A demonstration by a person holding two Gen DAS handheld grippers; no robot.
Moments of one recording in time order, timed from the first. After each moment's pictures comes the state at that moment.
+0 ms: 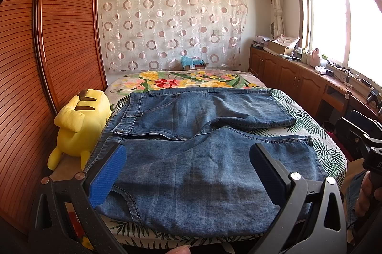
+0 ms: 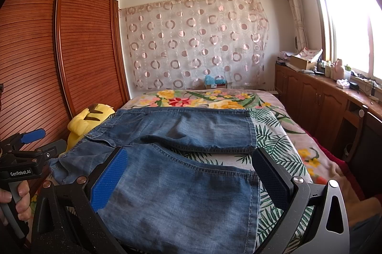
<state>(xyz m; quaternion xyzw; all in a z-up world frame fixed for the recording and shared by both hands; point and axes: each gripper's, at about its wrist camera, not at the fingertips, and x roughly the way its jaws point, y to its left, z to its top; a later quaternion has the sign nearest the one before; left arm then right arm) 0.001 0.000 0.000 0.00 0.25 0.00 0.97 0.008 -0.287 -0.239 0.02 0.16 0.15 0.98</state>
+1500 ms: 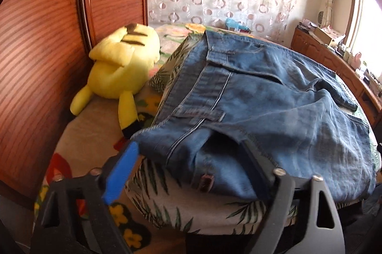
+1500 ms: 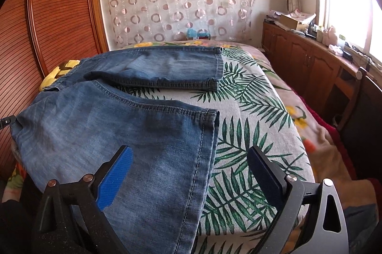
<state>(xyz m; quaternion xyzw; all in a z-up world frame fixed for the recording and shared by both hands) 0.011 0.169 -0.097 -0.08 0.37 0.09 0.92 0.023 -0.312 -0.249 -0.01 0.30 0.11 0.95</state>
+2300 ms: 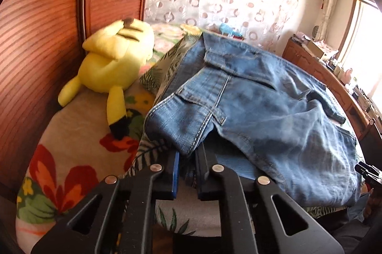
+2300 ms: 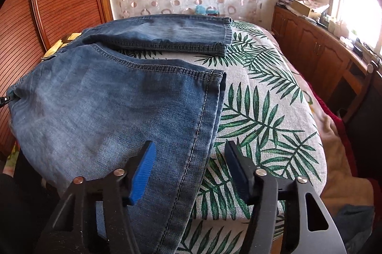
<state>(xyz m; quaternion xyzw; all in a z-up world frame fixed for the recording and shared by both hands) 0.007 0.181 -0.094 -0.13 0.34 0.06 0.93 0.028 -0.331 -0.247 -0.03 0.35 0.13 0.93</state>
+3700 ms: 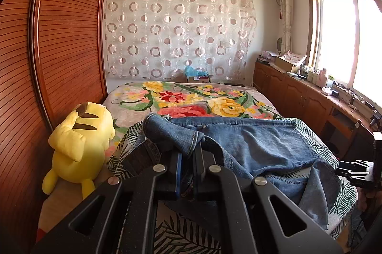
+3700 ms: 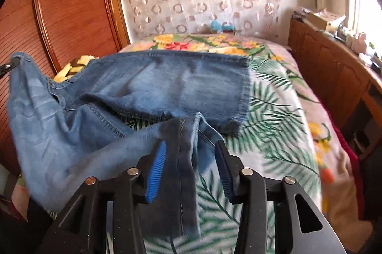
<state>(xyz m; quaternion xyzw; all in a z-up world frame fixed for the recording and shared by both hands) 0.094 0.111 0.027 -0.04 0.22 -0.01 0.97 0.101 -0.338 -0.182 -0.02 0.31 0.18 0.93</state>
